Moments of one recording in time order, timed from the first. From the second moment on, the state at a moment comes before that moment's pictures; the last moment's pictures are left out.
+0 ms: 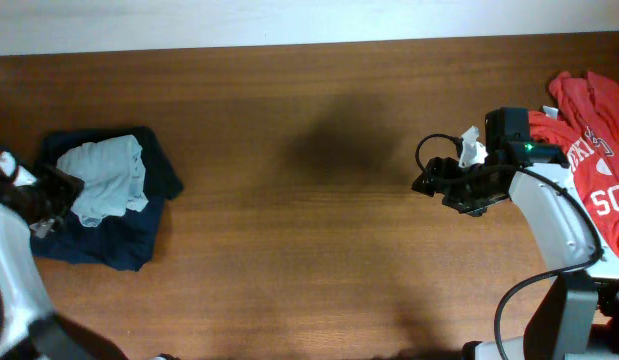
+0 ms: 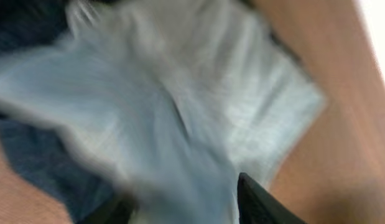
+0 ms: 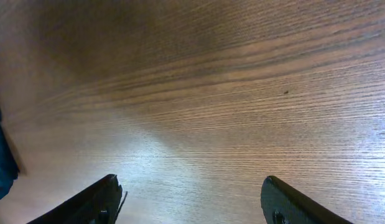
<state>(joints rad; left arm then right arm) 0.63 1.57 1.31 -0.86 0.31 -0.34 -0.11 1.60 1.14 -0.92 -0.44 0.25</state>
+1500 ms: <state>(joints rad) 0.41 1.72 1.83 -1.11 0.37 0.10 -0.11 1.59 1.17 -0.96 -0.44 0.23</state>
